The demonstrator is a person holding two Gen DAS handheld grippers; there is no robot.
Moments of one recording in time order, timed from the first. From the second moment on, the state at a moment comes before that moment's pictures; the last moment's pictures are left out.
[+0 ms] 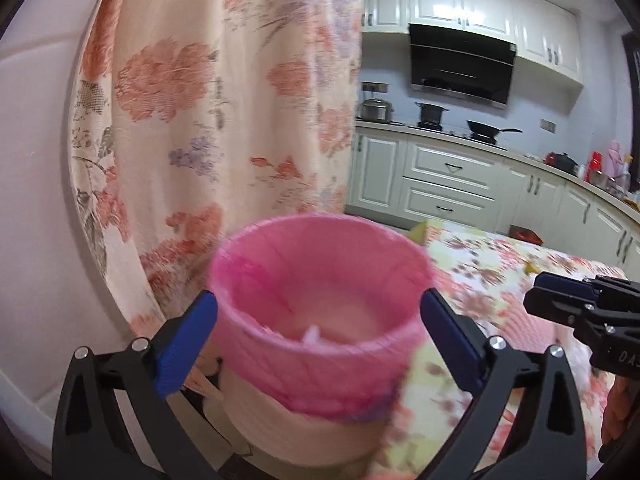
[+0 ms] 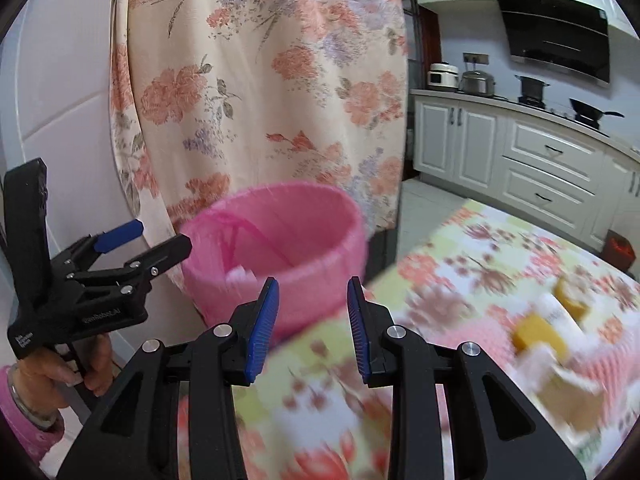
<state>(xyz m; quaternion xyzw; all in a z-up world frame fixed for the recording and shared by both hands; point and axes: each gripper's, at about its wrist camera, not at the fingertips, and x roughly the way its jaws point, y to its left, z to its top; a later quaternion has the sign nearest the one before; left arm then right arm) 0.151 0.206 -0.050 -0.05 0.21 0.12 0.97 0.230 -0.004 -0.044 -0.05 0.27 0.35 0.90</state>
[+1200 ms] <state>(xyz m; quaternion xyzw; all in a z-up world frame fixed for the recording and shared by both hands) 0.154 -0.017 -0.113 0.00 0.28 -0.02 0.96 0.168 -0.236 -0.114 0.04 0.32 0.14 0.94</state>
